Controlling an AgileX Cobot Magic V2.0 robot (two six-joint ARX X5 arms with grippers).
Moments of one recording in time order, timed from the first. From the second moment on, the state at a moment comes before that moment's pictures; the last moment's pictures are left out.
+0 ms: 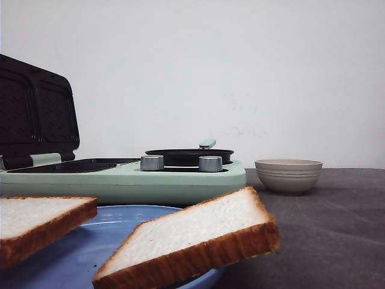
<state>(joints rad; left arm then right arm) -0.12 0.95 0.51 -0.77 0.51 -0.41 0.09 0.60 0.66 -0.71 -0.34 0.31</state>
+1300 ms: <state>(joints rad) -0.20 1.02 0.51 -0.70 0.58 -0.38 0.09 0.60 0.66 -0.71 -0.34 0.31</state>
